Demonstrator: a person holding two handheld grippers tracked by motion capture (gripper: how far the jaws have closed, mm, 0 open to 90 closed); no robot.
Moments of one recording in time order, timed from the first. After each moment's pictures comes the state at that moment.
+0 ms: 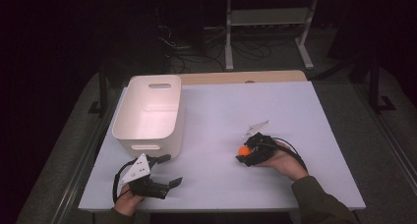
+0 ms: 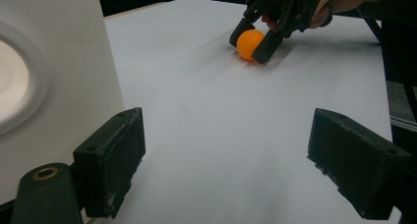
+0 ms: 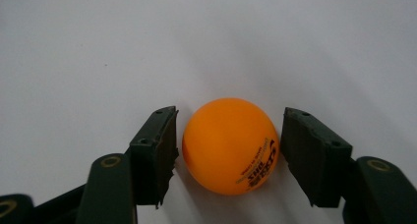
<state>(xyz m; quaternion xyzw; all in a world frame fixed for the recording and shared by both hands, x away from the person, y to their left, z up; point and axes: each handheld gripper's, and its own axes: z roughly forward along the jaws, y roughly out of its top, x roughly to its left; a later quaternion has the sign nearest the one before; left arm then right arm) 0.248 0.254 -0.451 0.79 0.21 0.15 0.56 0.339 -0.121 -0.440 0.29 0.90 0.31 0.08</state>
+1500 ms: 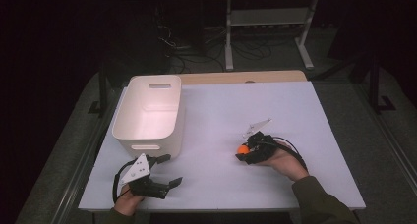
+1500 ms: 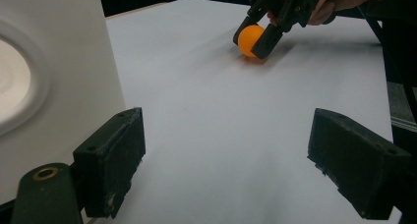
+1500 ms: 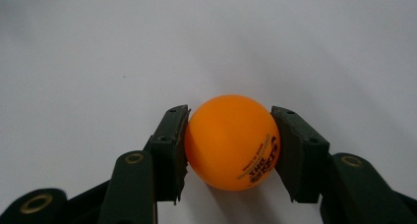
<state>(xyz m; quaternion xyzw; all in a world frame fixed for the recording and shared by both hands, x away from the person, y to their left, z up) 0.248 0.254 -0.451 0.79 0.21 0.15 0.56 0.338 -0.122 -0.434 0.29 0.90 0.32 0.06</state>
